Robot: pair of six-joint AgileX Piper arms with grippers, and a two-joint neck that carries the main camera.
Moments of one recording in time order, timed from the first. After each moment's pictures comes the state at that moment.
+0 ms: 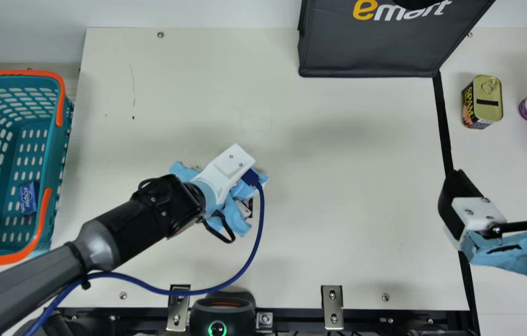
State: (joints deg) left arm -48.4 93.3 -53.4 6.3 36.9 -10.1; right arm 0.7 42.6 -69.8 -0.8 69.6 0.0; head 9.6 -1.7
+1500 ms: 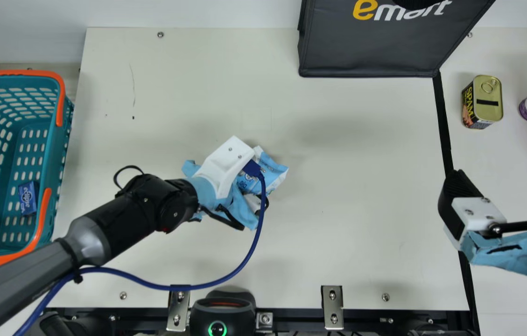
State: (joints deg) left arm -44.3 93.4 -50.8 -19.7 24.8 10.5; right arm 0.7 42.6 -69.8 -0.8 69.6 0.0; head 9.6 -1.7
